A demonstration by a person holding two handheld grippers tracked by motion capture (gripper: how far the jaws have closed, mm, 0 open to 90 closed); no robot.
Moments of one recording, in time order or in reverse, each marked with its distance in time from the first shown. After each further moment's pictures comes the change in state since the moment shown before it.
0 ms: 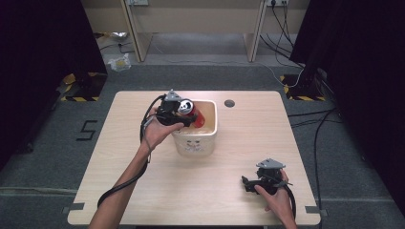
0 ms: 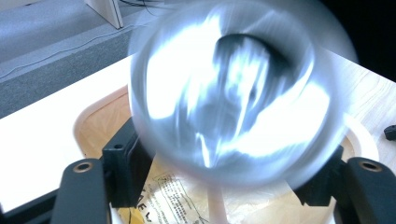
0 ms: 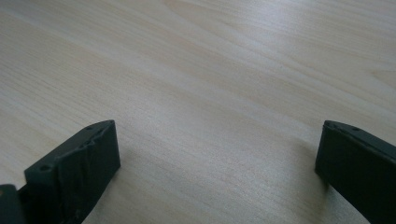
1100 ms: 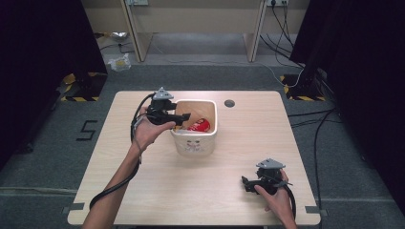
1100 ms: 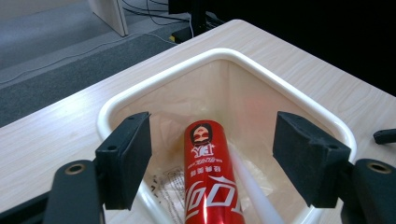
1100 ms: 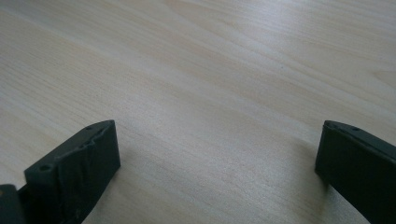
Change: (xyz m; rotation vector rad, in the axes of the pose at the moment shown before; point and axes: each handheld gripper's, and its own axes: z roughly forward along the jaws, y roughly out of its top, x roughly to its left) left arm 0.010 -0.002 -0.030 -0.041 0.009 -0.021; right arm 0.000 0.000 0.000 -0.001 0.002 -0.004
